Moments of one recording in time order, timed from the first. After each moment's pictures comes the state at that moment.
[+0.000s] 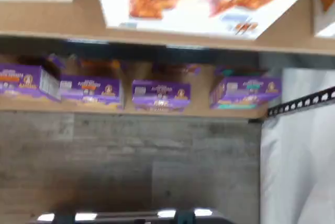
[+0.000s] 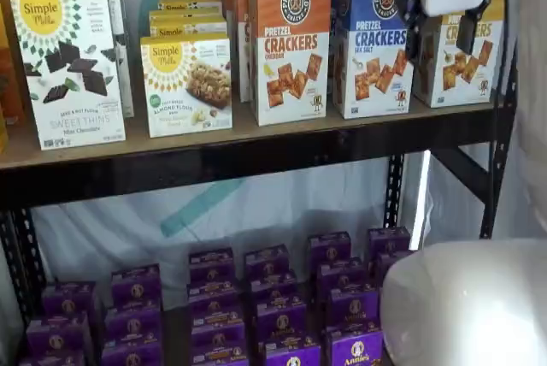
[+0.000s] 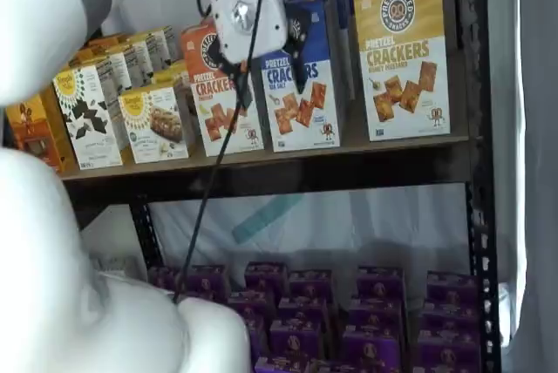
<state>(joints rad) -0.25 -0.80 -1.14 -0.04 1.77 -0.24</state>
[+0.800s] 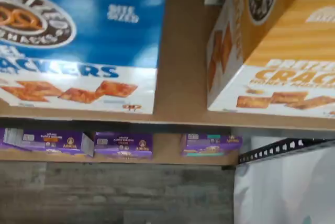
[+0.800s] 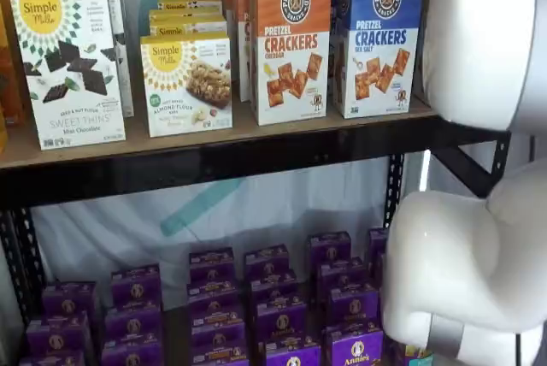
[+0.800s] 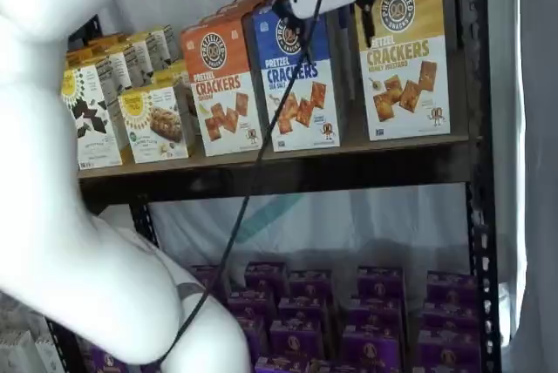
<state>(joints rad) -0.63 -0.60 -1.29 0.10 1.64 -0.59</state>
